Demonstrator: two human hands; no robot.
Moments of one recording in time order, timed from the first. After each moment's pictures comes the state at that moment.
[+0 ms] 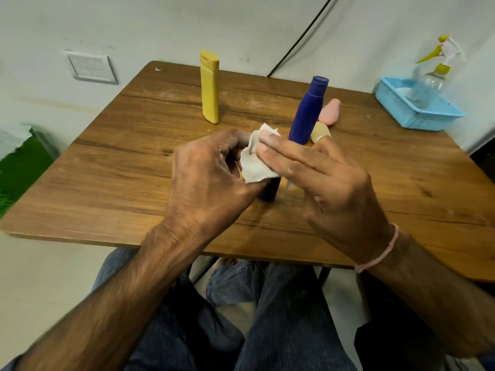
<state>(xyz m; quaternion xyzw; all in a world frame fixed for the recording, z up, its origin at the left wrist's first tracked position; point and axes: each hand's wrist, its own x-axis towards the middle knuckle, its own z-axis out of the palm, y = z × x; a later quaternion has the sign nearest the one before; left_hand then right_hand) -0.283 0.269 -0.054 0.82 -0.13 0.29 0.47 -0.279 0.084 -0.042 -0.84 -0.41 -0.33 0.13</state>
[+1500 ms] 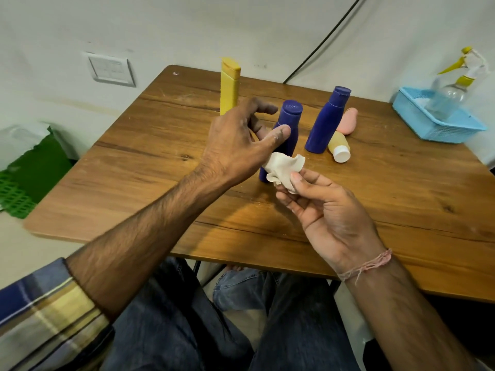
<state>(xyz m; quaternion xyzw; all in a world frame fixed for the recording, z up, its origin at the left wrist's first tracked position) -0.204 0.278 -0.054 0.83 -0.12 0.20 0.50 -0.270 0.119 -0.059 -0.50 0.11 0.09 0.85</state>
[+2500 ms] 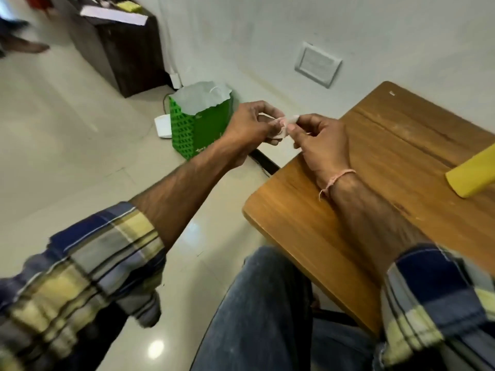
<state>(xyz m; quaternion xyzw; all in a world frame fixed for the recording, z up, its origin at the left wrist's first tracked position) -0.193 0.601 -0.150 0.65 0.17 0.20 0.71 -0.140 0.461 -0.117 -0.82 -0.26 0.05 0.52</state>
